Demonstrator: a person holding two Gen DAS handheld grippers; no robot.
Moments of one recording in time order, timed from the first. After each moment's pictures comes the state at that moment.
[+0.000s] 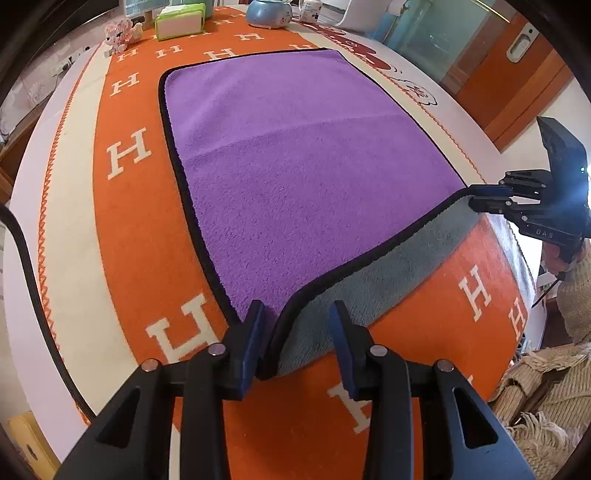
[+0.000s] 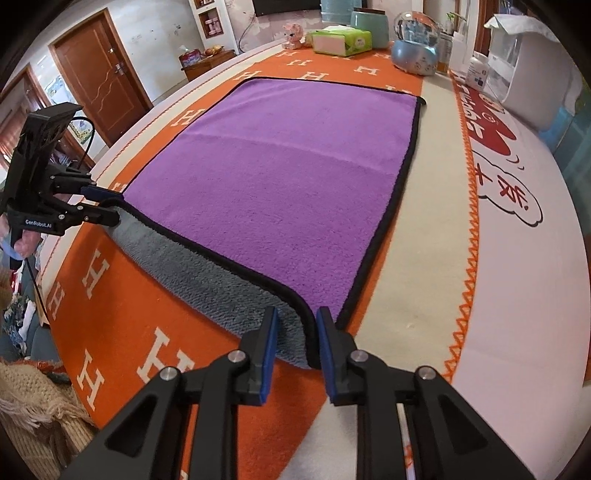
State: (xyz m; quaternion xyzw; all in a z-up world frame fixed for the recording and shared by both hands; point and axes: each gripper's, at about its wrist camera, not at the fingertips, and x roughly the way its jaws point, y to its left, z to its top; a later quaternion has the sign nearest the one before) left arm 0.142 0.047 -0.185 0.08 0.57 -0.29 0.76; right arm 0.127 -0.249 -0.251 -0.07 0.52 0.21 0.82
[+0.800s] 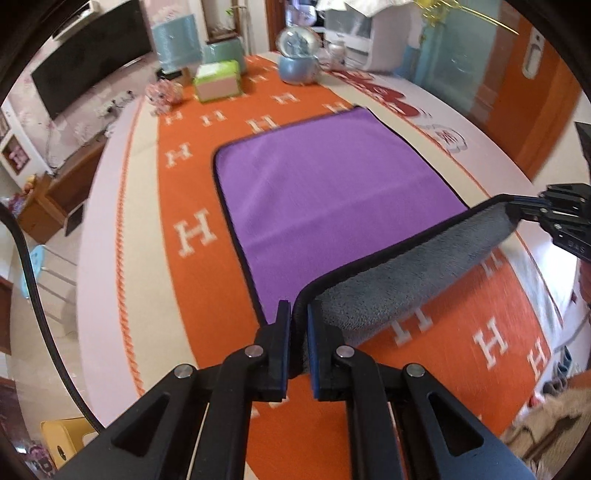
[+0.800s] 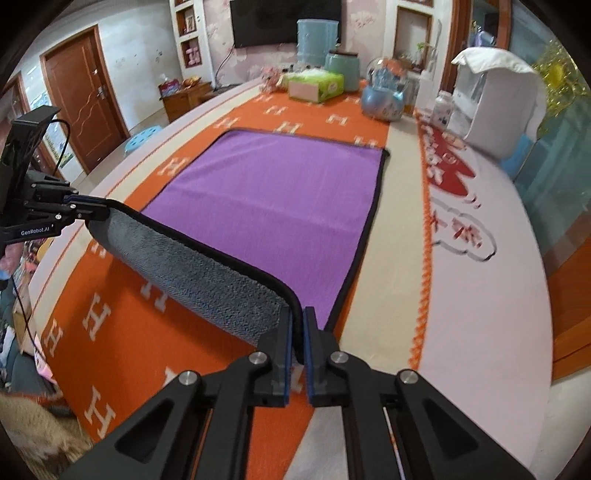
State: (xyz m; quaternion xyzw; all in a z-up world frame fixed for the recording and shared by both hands) left arm 0.155 0.037 -0.116 0.14 0.49 -0.20 0.84; right arm 0.136 -0.249 -0.197 -0.07 0.46 0.15 0.87
